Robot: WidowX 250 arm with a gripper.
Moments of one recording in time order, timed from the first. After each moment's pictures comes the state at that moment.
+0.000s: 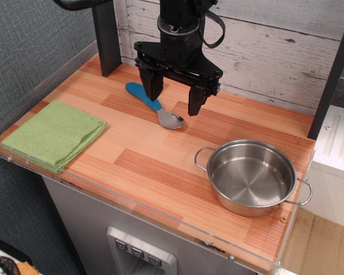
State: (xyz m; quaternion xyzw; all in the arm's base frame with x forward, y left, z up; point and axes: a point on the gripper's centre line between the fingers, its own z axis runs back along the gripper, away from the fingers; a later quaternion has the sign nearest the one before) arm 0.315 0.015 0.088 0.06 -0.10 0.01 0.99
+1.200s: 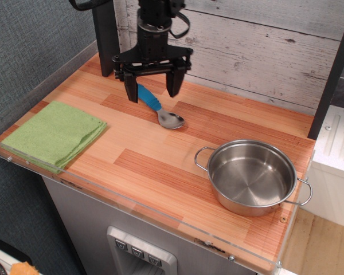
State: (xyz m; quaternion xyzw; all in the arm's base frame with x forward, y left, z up) arm 0.355 0.083 0.052 0.06 -0.07 0.41 0.91
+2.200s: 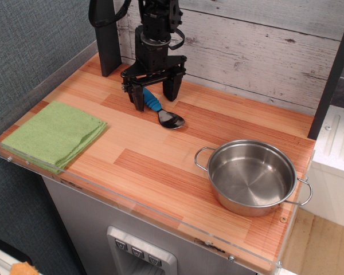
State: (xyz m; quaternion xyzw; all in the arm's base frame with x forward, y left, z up) arm 0.379 0.096 0.013 0.05 -0.05 0.49 0.87
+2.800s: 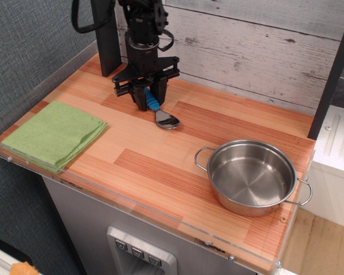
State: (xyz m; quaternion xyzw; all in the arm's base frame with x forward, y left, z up) arm 0.368 0.103 0.010 0.02 -0.06 0.48 0.88
